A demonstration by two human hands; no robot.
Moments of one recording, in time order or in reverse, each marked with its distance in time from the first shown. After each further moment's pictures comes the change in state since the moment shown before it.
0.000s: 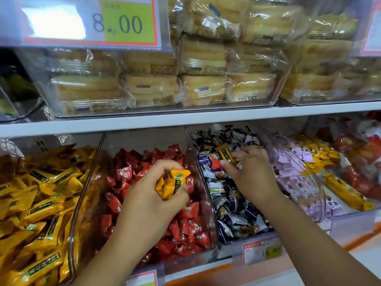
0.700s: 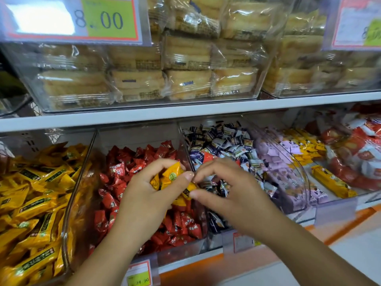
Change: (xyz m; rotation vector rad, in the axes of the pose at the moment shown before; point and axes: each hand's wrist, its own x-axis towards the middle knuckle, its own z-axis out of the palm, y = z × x) left_hand -0.004 0.014 0.007 -0.223 -0.034 -0.040; right_hand -0.070 -0.041 -0.045 0.584 -0.179 -0.359
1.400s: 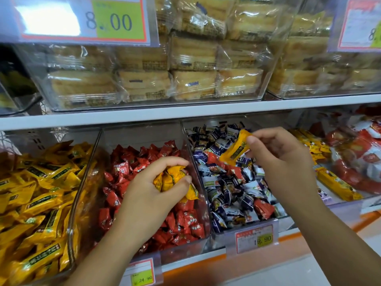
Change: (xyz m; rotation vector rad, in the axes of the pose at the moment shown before) left_hand 0.001 -0.006 -0.004 0.093 0.007 0.035; right_hand 0.010 0.012 -0.043 0.198 0.507 0.127
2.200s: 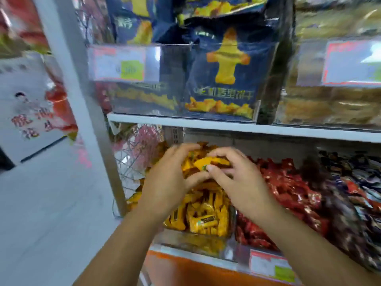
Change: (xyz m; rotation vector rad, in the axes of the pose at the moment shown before) left_hand -0.053 -0.028 -0.206 0.694 0.337 0.074; right_hand -0.067 -0.098 0.236 0.168 -0.653 -0.196
